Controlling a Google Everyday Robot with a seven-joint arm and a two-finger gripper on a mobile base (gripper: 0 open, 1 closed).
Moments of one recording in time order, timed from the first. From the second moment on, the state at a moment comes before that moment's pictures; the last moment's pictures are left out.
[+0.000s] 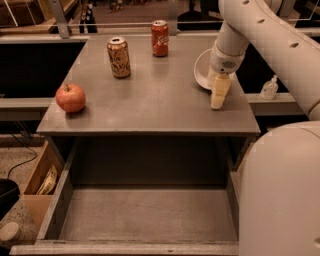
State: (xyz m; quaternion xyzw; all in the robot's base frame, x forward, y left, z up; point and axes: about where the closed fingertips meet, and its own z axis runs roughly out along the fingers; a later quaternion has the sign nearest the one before) arm 0.708 -0.182 0.833 -0.67 0.73 -0.04 0.12
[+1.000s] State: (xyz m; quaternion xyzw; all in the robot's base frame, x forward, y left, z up) arm 0.708 -0.182 0.842 -0.67 0.73 -0.04 0.12
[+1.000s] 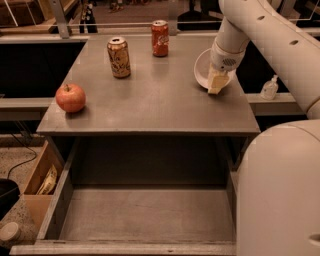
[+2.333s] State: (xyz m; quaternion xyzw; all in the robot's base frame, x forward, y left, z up) arm 0.736 -0.159 0.947 -0.73 0.64 -0.16 0.15
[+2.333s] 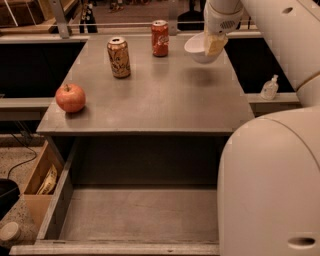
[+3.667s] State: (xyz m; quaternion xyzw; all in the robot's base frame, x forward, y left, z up) arm 0.638 -0.118 0.988 -0.79 0.51 0.05 0.34
